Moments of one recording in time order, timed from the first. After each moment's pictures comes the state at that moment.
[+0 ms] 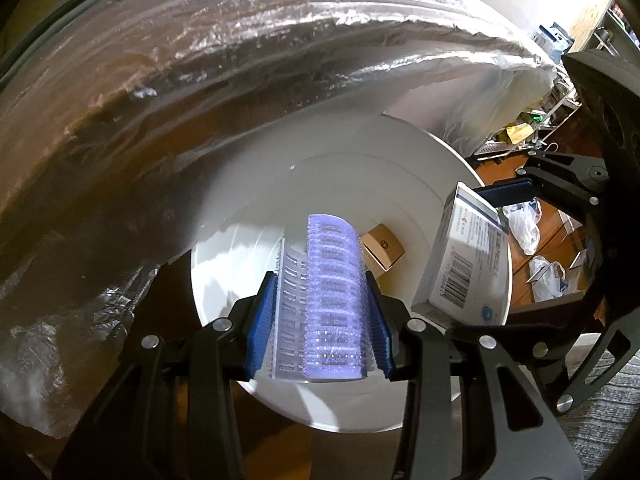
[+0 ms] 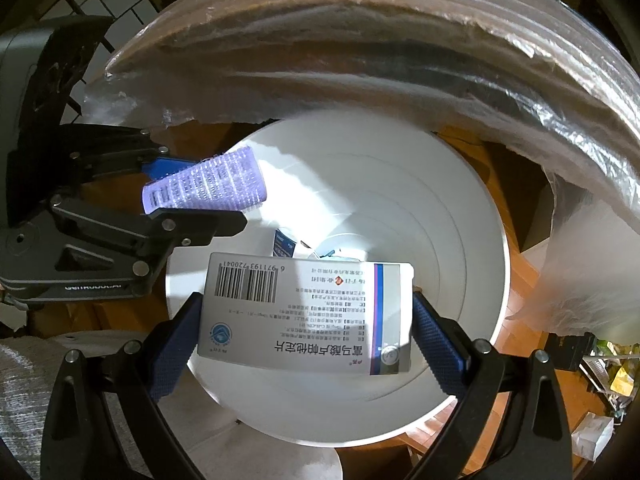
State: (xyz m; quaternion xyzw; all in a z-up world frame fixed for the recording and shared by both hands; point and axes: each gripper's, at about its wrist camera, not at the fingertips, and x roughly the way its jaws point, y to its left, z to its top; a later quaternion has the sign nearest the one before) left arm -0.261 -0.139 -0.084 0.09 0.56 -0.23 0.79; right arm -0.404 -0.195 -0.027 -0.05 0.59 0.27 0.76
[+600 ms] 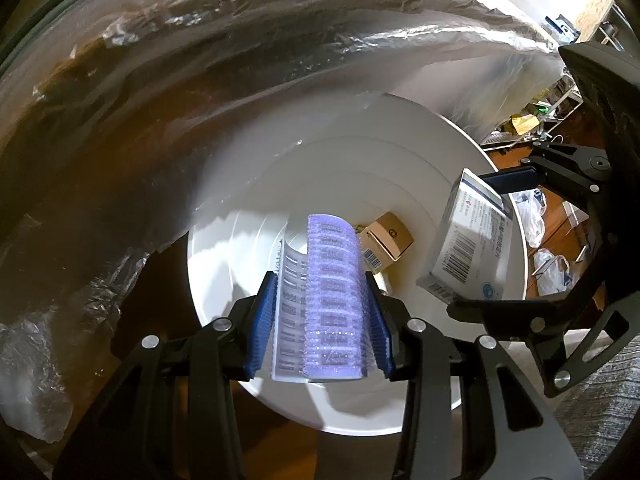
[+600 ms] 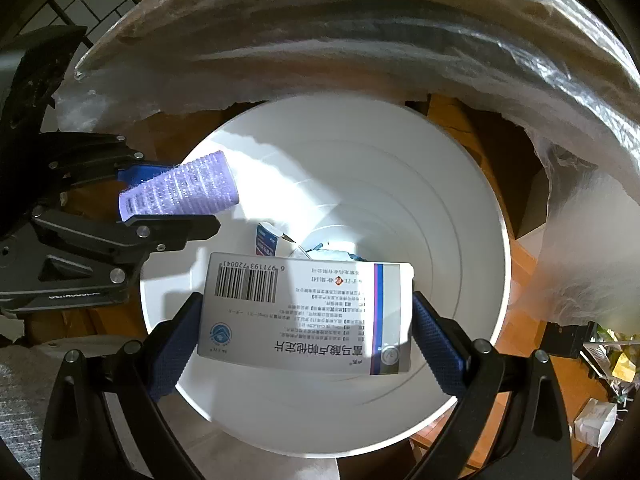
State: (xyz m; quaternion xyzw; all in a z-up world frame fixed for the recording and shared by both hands) left arm -0.258 -0.145 -0.097 0.10 0.57 -0.23 0.78; right arm -0.396 -0.199 -0.043 -0.05 0.60 0.25 0.76
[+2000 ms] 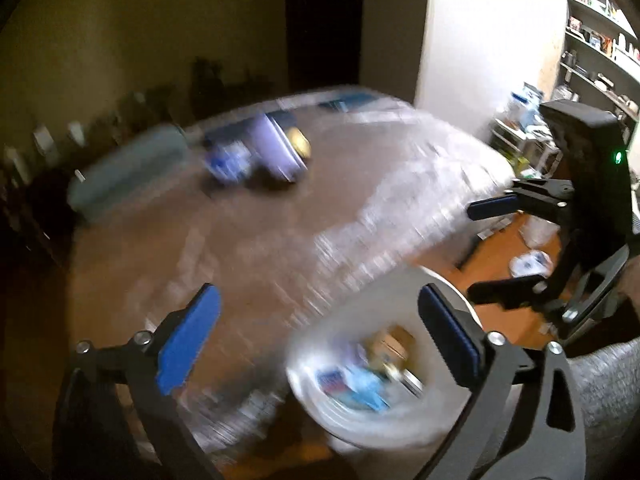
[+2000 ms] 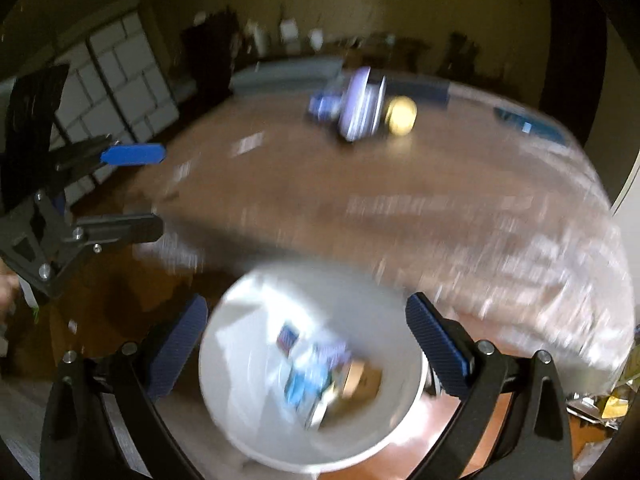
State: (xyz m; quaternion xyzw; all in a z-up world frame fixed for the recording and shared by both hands) left arm -0.262 -0.096 0.071 0.11 0.36 -0.23 0.89; right arm -0.382 -0.221 0.102 -0.02 0.43 0.26 0.86
